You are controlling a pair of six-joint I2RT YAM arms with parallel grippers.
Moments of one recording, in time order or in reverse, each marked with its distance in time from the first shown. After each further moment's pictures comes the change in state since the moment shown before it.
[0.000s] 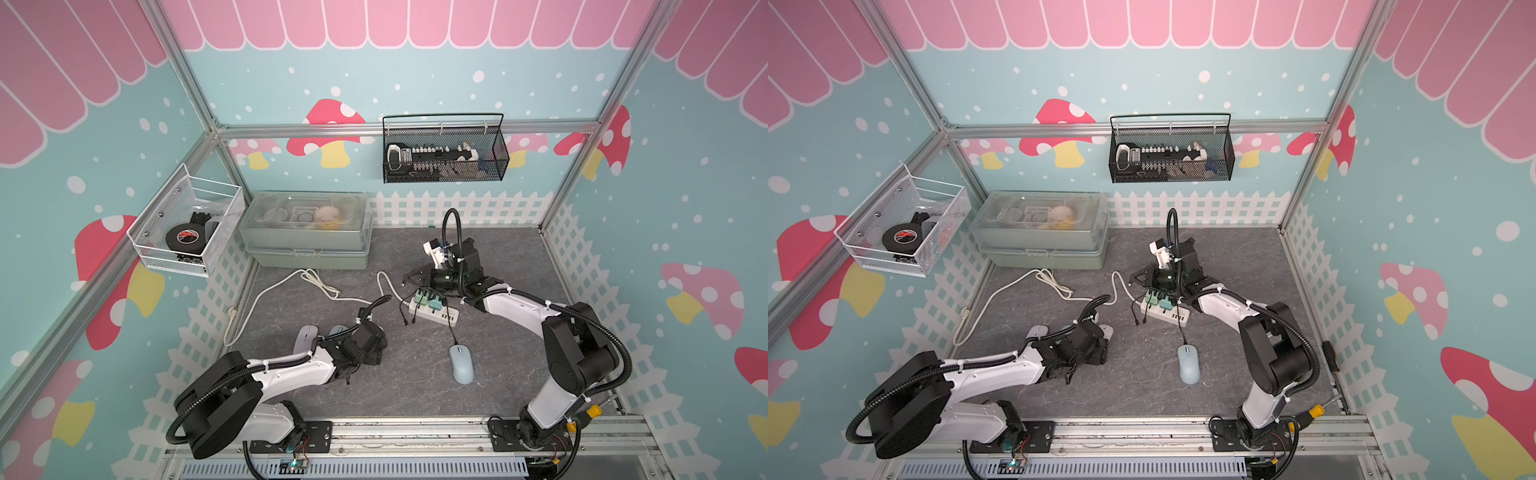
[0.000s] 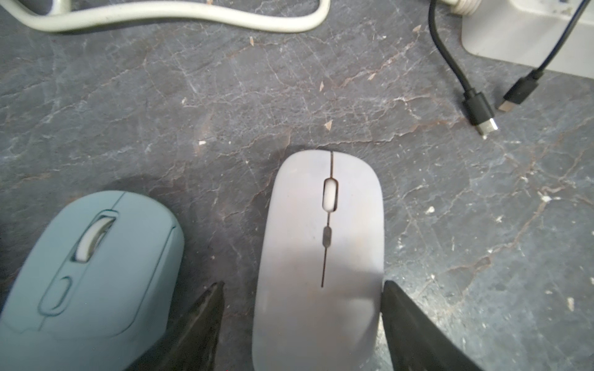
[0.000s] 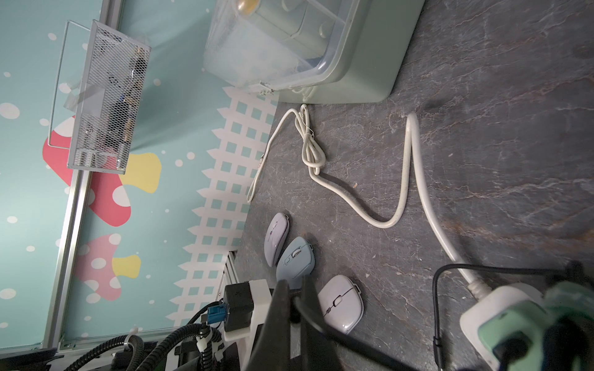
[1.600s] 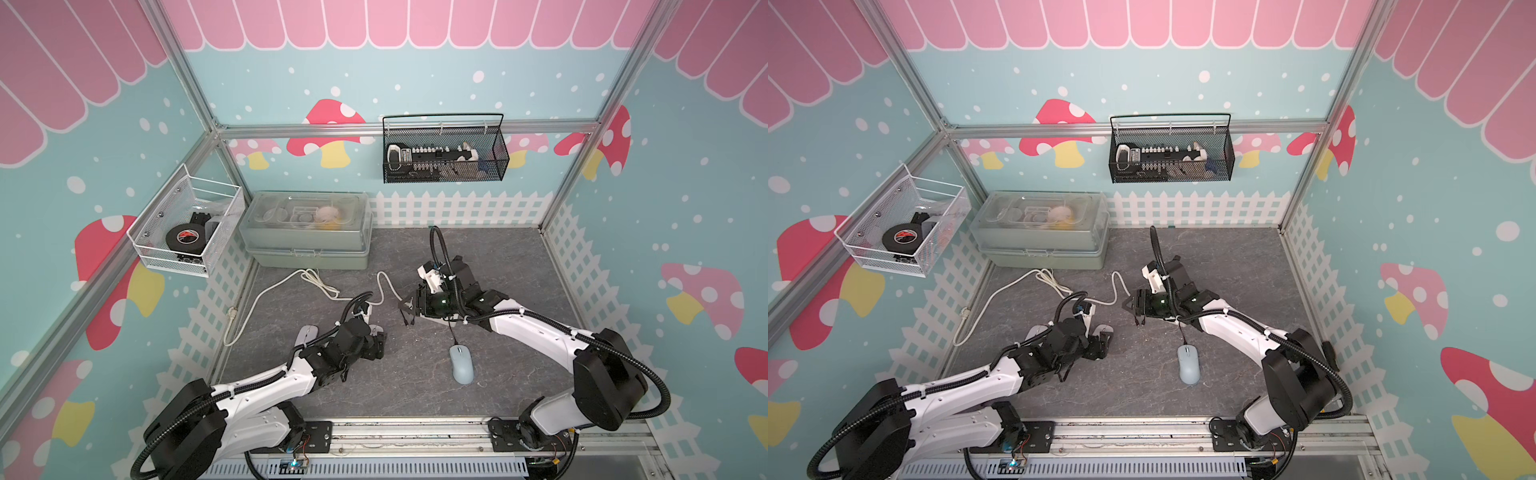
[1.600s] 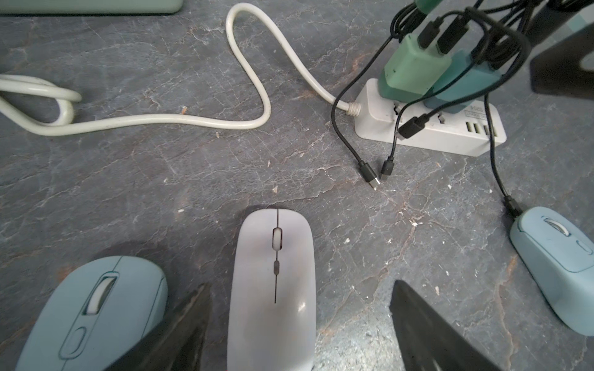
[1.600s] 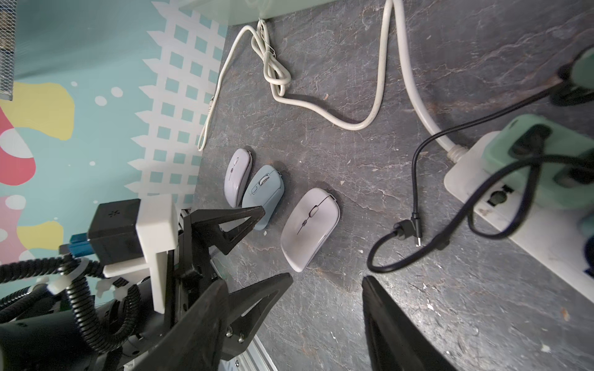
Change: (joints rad) left arm 0.039 -0.194 -0.058 0.153 0.112 0.117; right arm 0.164 -0.218 -0.080 -0.383 0.222 -0.122
